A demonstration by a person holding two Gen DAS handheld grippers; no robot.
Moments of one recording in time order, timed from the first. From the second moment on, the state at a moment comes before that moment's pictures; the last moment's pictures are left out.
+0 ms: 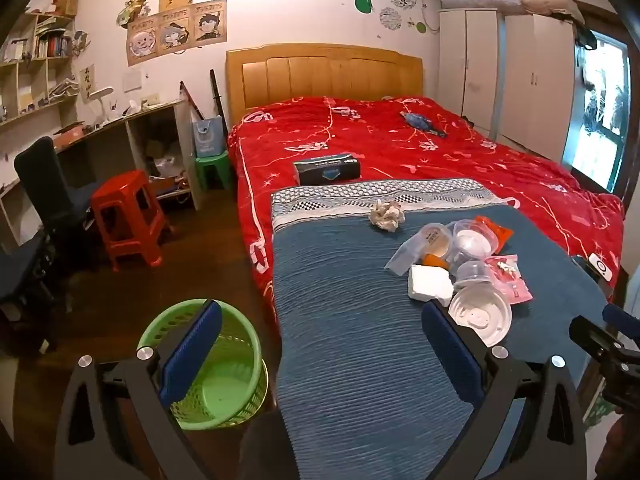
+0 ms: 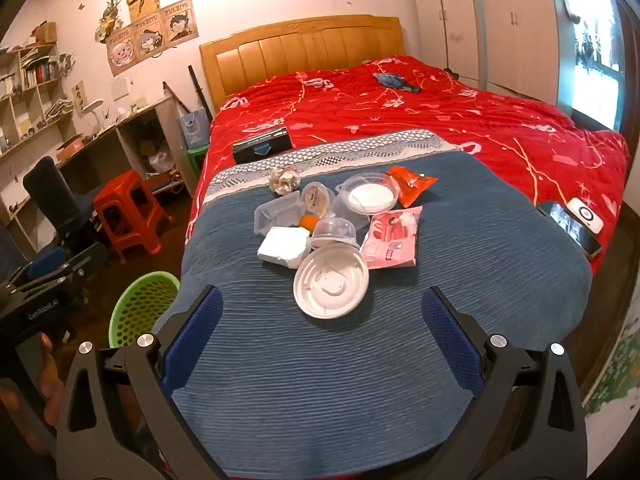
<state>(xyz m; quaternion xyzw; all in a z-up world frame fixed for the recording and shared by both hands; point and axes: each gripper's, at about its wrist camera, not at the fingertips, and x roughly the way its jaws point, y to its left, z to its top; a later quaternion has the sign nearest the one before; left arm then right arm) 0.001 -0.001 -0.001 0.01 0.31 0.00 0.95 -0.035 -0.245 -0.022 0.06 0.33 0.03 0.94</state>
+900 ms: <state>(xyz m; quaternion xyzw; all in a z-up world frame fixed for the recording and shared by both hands) 0.007 0.000 -0.011 0.00 0.32 0.00 0.95 -0.034 -0.245 -0.023 0.07 0.33 0.04 0.94</state>
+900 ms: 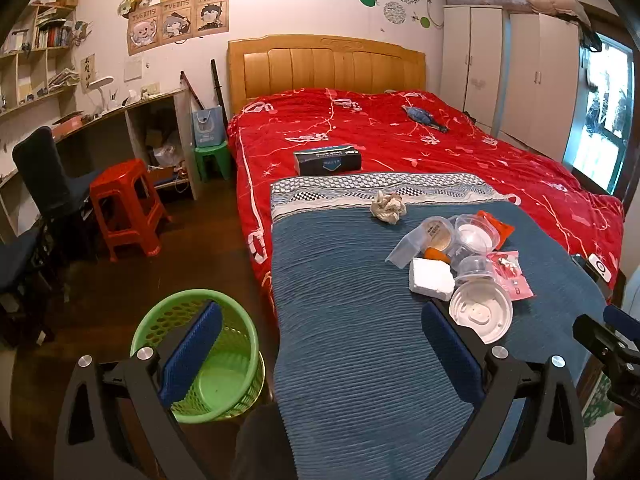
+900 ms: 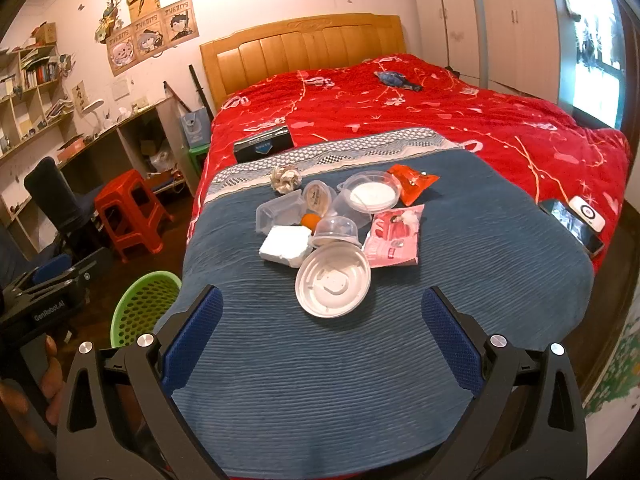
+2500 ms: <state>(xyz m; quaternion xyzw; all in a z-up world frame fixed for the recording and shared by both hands) 0.016 0.008 -0.017 -0.03 0.35 -0.01 0.94 -0.035 -0.247 -0.029 0.08 0.33 0.04 0.94</state>
